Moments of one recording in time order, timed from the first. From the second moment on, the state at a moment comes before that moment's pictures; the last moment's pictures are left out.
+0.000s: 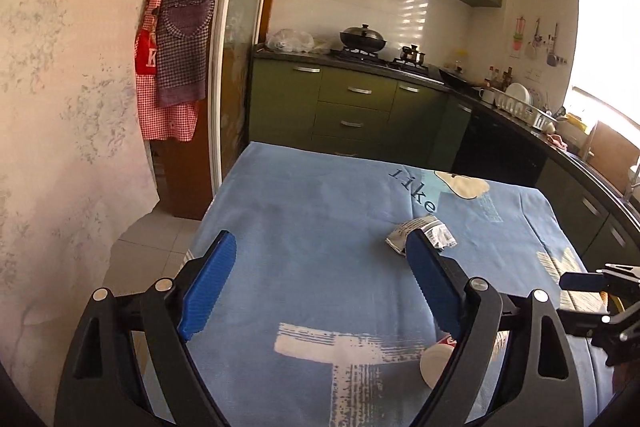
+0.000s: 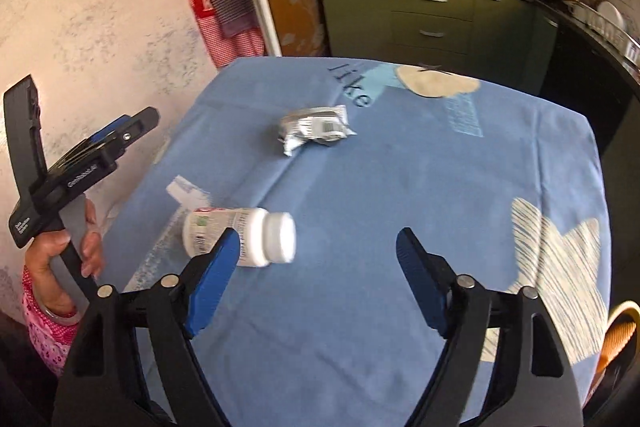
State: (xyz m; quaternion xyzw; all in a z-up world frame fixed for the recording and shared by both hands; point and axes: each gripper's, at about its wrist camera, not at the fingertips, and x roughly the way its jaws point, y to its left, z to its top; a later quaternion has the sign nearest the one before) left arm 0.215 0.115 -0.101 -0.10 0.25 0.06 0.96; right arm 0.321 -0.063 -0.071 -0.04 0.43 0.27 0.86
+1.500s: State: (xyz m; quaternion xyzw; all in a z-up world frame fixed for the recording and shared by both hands) left arm 0.213 0.079 -0.105 -0.06 0.24 0.01 0.97; right arm 0.246 -0.383 -0.105 0.10 0.43 -0.15 0.89
